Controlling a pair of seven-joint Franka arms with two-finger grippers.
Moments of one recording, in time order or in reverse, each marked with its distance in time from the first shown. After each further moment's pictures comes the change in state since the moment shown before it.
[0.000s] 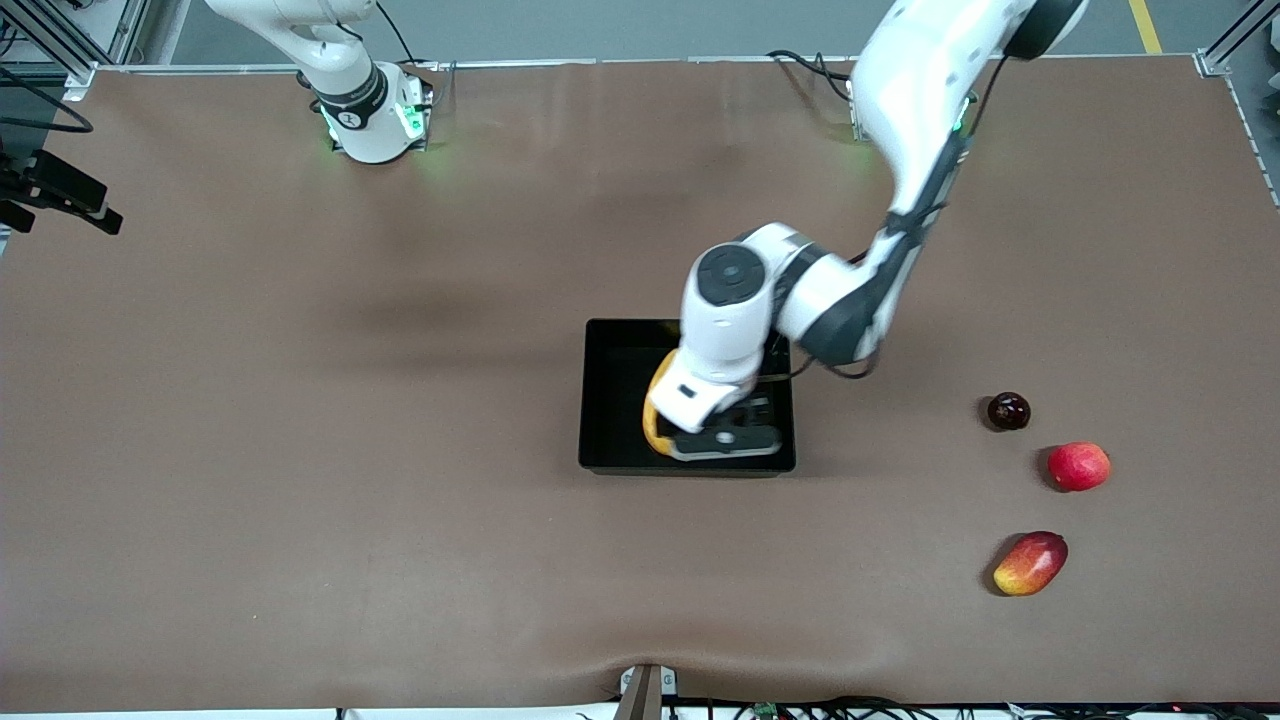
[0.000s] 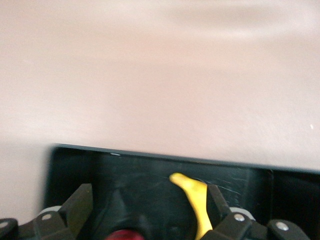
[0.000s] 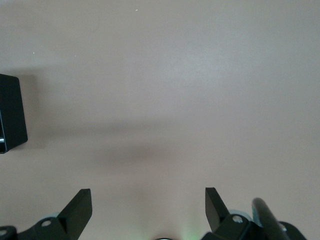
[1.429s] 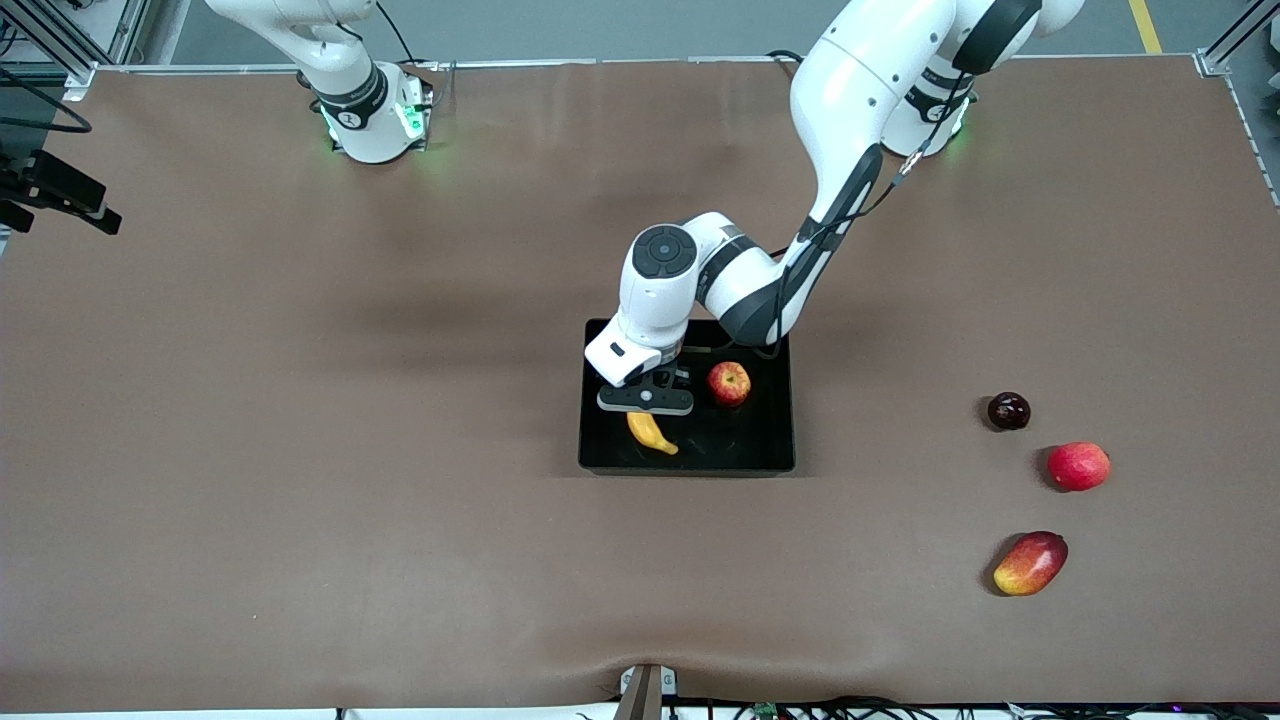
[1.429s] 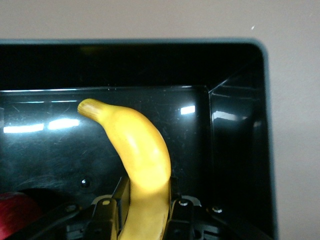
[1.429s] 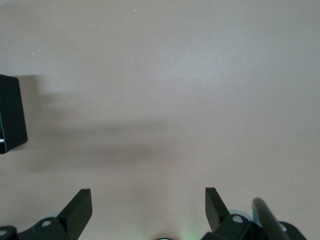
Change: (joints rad) left arm -0.148 0.159 -0.032 -0.058 -0.038 0.228 -0.011; right arm -0.001 0.000 -0.003 0.000 0.000 0.000 0.001
